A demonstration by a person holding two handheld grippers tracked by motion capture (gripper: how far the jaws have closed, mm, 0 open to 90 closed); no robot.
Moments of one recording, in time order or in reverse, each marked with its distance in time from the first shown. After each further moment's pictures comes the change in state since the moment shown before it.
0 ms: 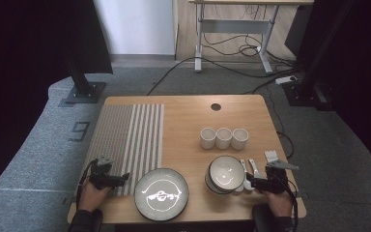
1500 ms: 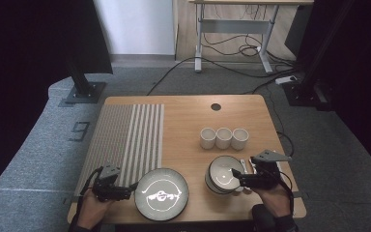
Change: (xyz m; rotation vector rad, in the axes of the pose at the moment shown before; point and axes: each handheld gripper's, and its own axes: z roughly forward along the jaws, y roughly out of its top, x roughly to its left) left arm -0.067 0.009 -0.053 -0.073 -0.101 0.109; right arm 0.071 0.062 -0.045 -0.037 0.154 -0.186
